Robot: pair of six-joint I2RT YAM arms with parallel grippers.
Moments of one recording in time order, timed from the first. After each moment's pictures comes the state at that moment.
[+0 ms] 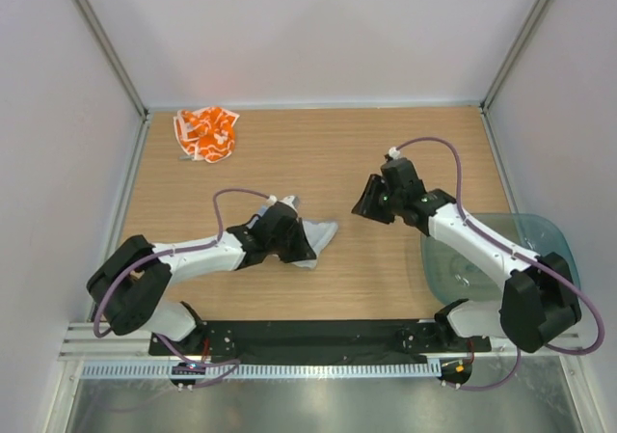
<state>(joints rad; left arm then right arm) -0.85 1.45 0.72 -0.08 0.09 -0.89 0.49 1.32 0.91 -0.40 -0.04 0.73</state>
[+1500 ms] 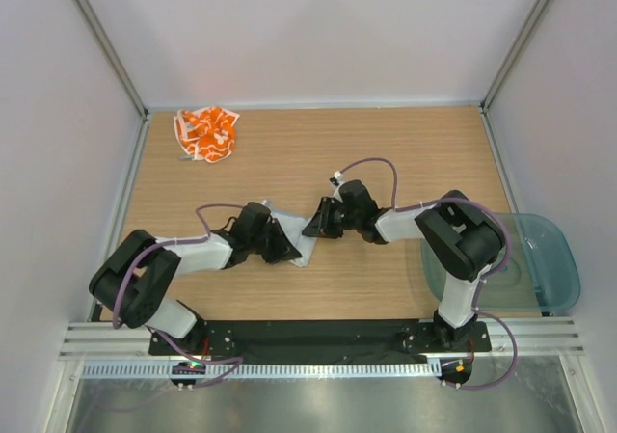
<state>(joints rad) -0.61 1.49 0.52 0.14 0.29 -1.02 0.64 1.83 0.79 0.39 -0.41 0.85</state>
